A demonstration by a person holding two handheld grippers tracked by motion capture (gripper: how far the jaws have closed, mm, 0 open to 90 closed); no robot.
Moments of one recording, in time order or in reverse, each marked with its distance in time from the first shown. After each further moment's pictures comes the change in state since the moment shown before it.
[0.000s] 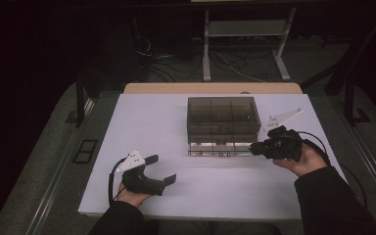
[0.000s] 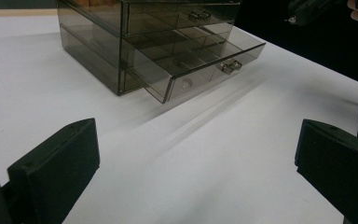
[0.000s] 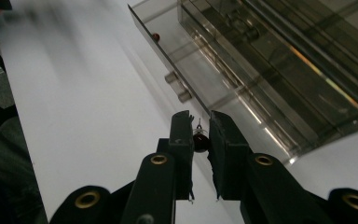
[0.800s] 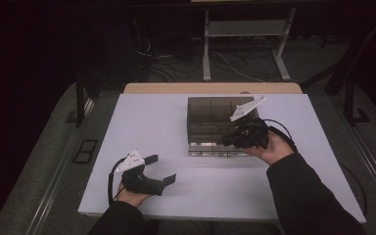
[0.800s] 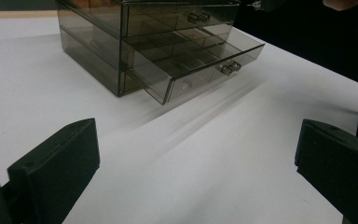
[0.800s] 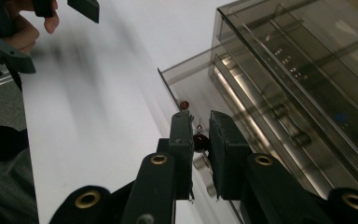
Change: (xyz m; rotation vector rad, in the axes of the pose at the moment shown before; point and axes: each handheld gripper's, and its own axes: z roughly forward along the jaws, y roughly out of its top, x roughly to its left) left arm 0.000 0.001 -0.001 -0.003 -0.004 0.003; right arm 0.018 0.064 0.044 -0.015 0.075 -0.067
